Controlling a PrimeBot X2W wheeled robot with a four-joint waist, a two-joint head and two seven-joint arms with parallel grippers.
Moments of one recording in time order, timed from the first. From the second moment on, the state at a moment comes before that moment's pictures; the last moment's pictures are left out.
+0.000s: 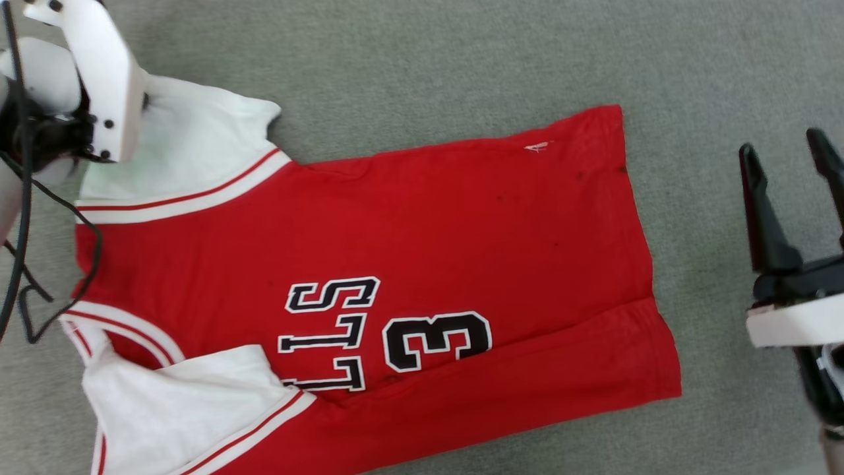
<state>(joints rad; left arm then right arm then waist) -1.31 0.73 -1.05 0.67 -1.07 -0.10 0.75 -0.24 -0.29 -0.01 -0.11 0.26 0.13 -0.14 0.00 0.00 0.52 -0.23</state>
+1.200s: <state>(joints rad) -1.39 0.62 -1.19 0.49 -1.04 -0.13 0.46 -0.85 -0.63 0.54 0.27 0.59 0.13 0.90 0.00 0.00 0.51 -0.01</state>
